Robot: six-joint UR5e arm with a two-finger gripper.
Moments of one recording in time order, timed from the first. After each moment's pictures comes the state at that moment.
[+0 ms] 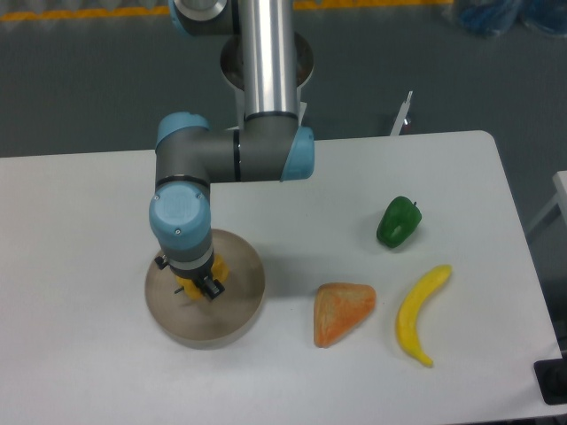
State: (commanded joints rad) arm 1.80 -2.07 -1.51 -1.22 1.51 0.92
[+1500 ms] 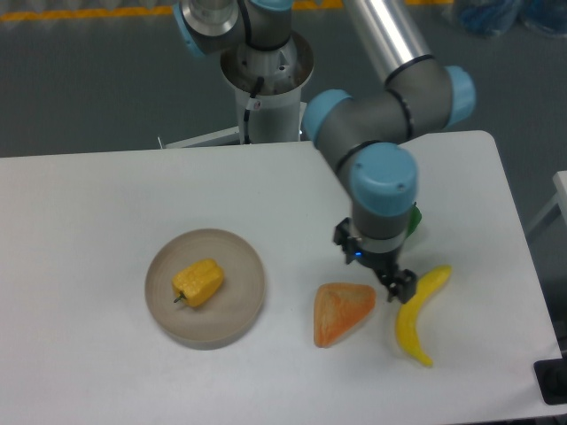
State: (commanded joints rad) arm 2.26 -2.03 -1.37 -1.23 1.63 1.35
